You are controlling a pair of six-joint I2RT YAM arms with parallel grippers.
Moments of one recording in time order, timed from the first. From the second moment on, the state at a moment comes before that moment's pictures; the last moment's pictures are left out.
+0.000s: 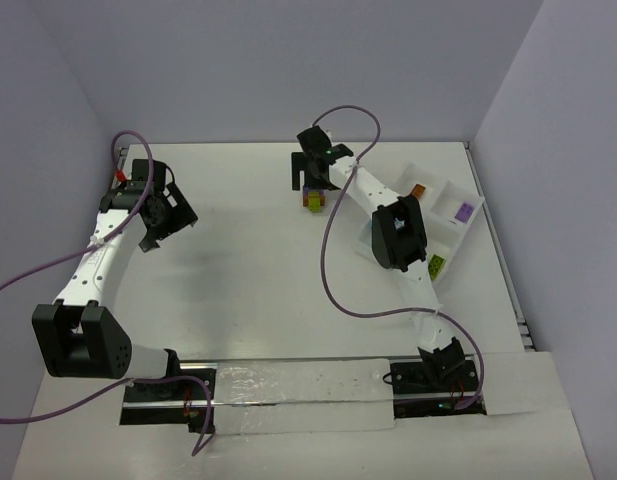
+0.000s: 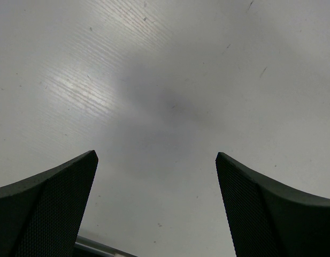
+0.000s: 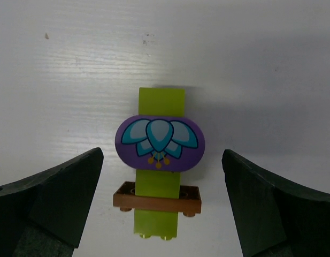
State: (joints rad) left arm -0.08 1.38 1.24 -0.92 -0.23 -0.62; right arm 0.49 2.48 2.27 -0.73 0.21 0.40
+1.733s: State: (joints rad) left arm -0.06 1.41 1.19 -0.73 0.60 -0.62; right arm 0.75 1.62 1.23 -0.20 -0.08 0.19
